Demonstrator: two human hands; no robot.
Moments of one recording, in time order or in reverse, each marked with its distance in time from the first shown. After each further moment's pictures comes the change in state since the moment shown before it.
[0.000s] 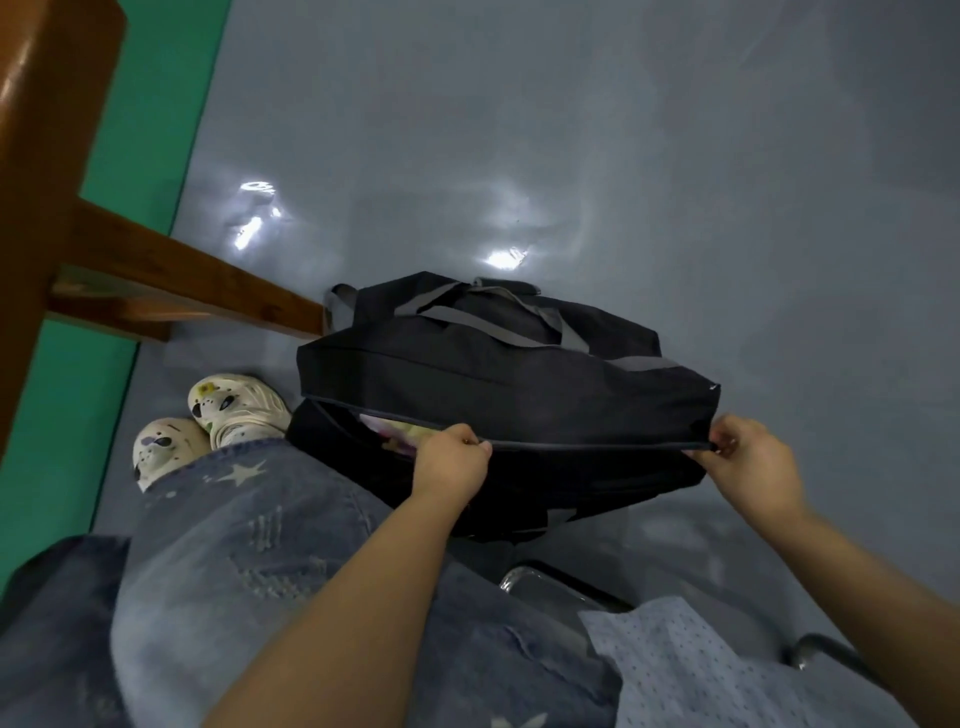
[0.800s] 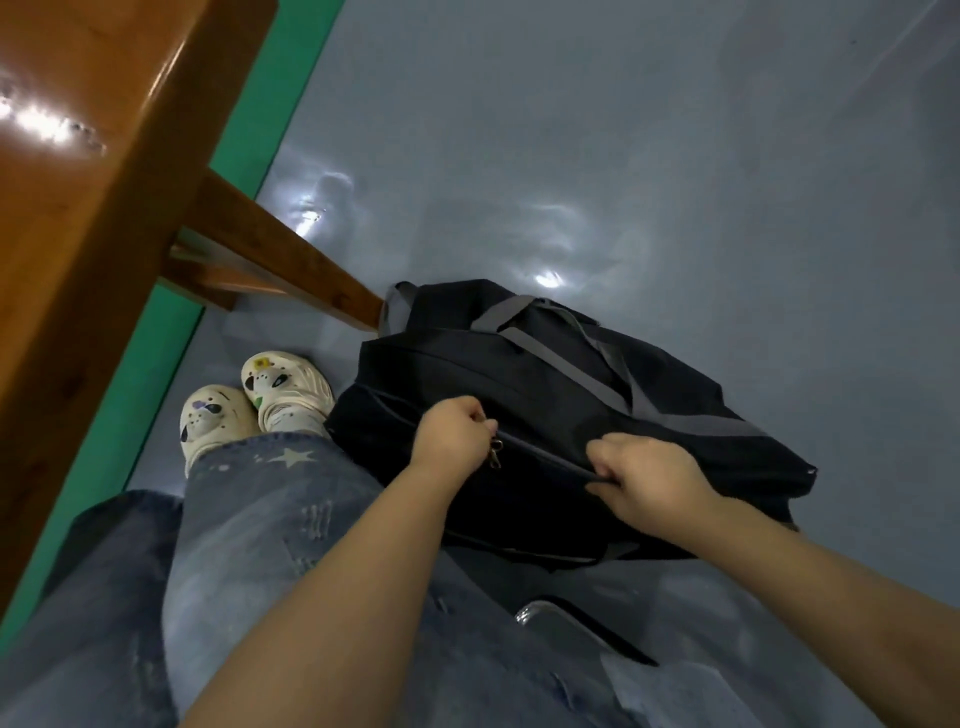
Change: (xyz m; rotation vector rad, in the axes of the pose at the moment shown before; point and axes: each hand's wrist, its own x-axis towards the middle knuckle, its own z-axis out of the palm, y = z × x) left_hand 0.022 -0.006 -0.065 0.012 0.125 0.084; right_hand -0.012 -0.159 0.030 -0.341 -0.358 -0.842
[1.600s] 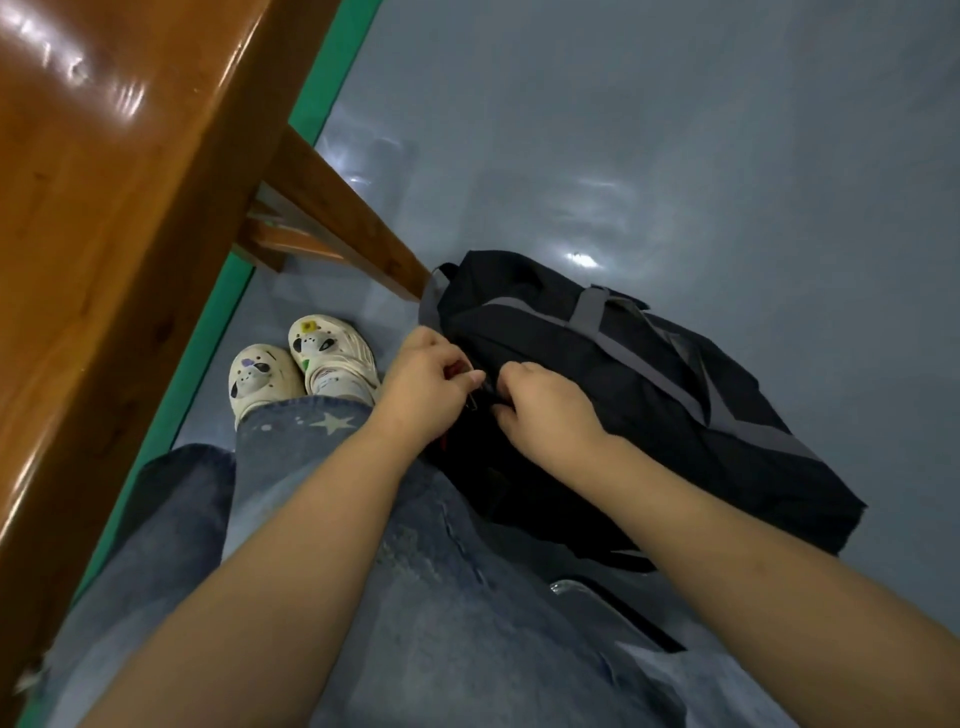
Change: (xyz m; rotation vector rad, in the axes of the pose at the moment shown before) left_hand -0.005 -0.038 -0.071 -0.005 0.250 0.303; right_hand 0.088 -0.124 -0.001 0.140 0.018 0.049
